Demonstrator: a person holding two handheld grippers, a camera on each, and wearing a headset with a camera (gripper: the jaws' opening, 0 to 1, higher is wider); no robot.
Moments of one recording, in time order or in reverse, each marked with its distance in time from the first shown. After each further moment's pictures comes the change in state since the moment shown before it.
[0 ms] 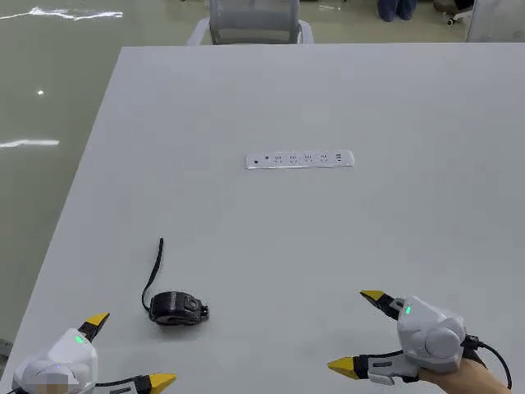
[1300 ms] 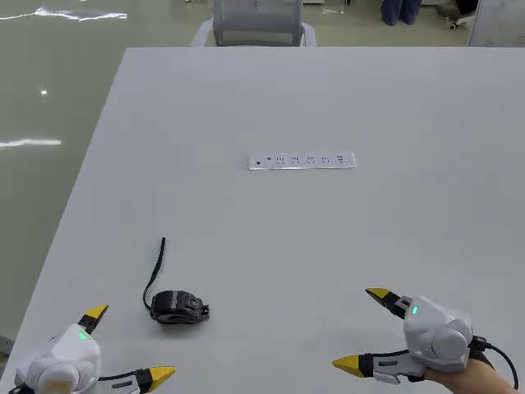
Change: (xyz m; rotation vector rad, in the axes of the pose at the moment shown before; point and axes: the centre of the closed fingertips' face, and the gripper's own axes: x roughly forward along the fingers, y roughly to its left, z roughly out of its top) left arm 0.002 0.002 0.005 0.036 -0.009 0.025; right arm -0.007 -0.002 0.003 -0.028 0.008 -0.014
